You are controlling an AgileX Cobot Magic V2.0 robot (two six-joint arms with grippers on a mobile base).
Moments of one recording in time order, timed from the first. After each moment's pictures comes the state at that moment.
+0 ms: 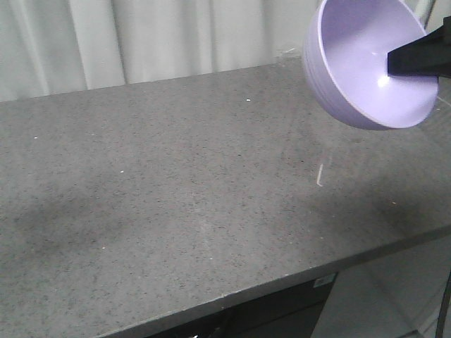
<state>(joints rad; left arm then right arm) 0.09 1.19 -1.38 -0.46 0.99 0.22 -0.19 1.30 -1.47 0.85 1.21 -0.56</state>
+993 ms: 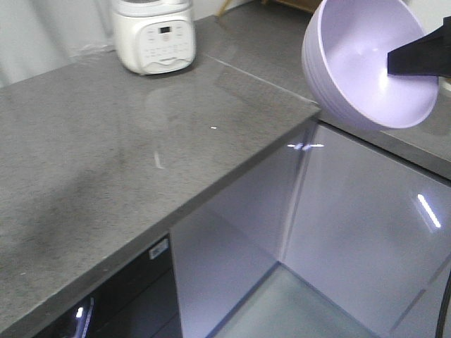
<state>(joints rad) 0.09 1.19 -1.38 -0.46 0.99 0.22 -0.19 1.30 -1.47 0.85 1.21 -0.56</state>
